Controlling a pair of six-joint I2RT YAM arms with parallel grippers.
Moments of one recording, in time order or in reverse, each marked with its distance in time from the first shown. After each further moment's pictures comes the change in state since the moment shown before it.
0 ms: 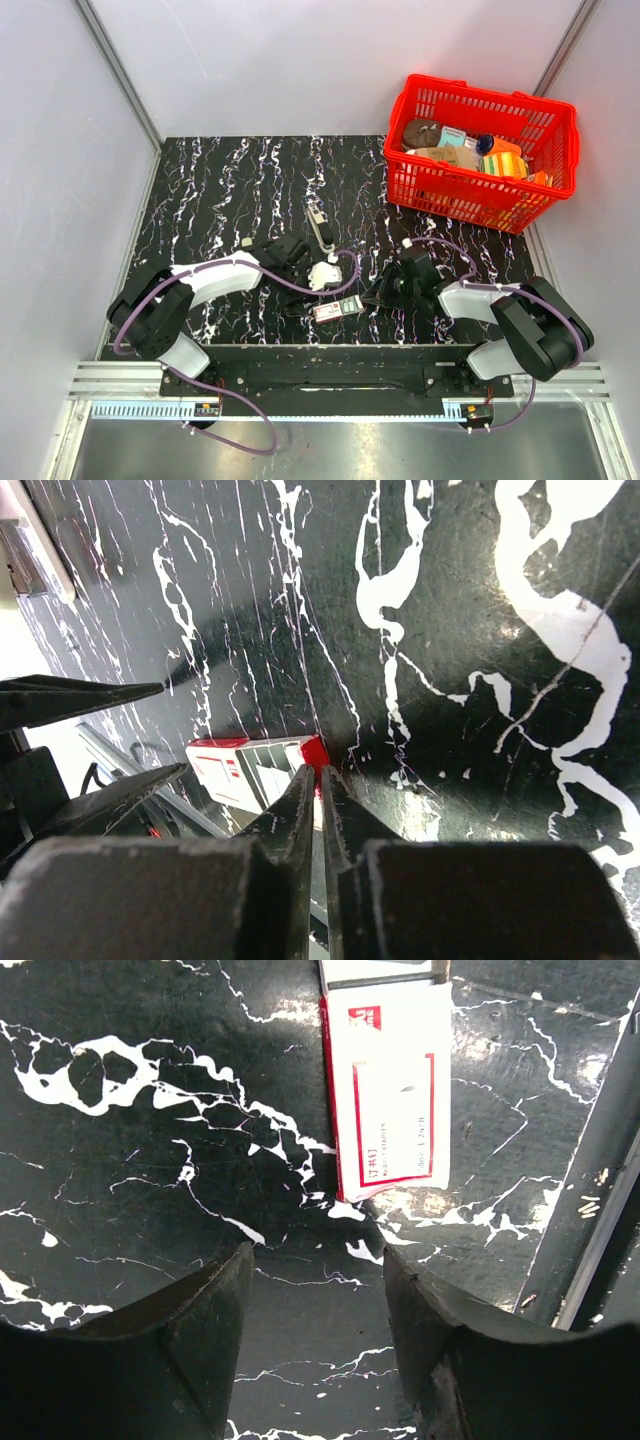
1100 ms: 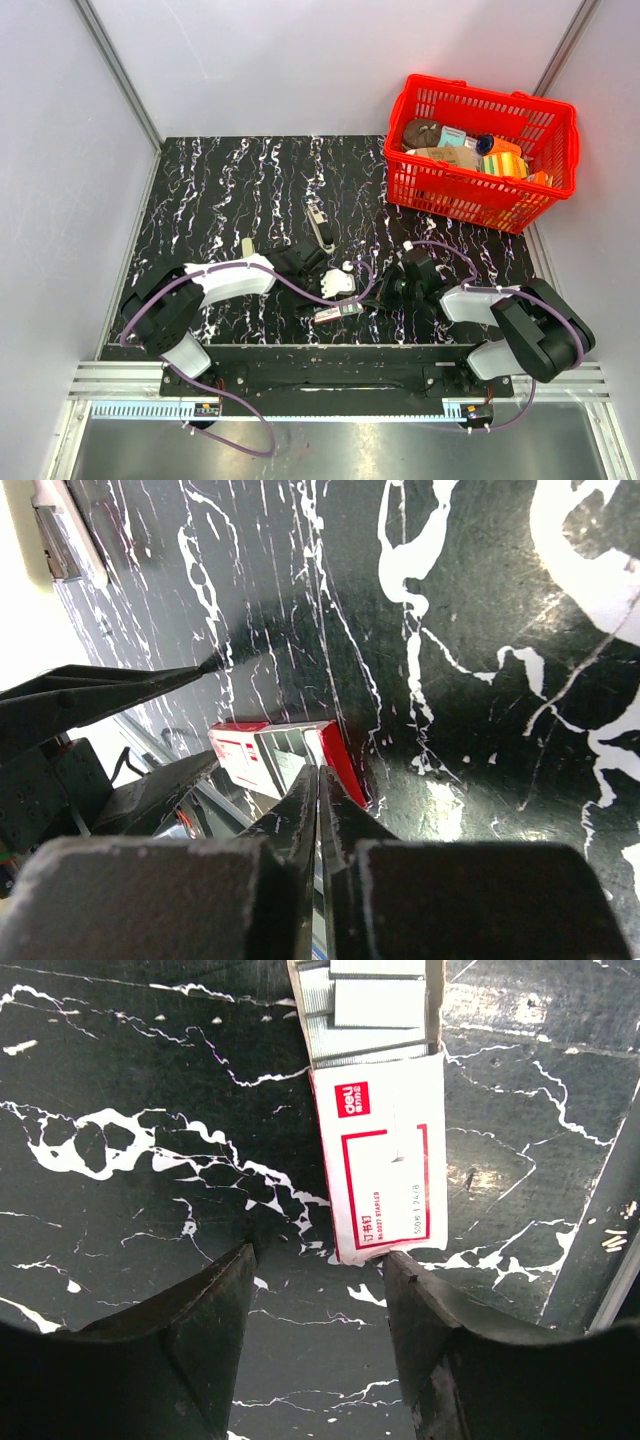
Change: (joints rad) left arm -0.125 0.055 0.053 0.009 -0.132 -0.007; right arm -0.004 -0.013 -0.048 0.090 -0.056 0.059
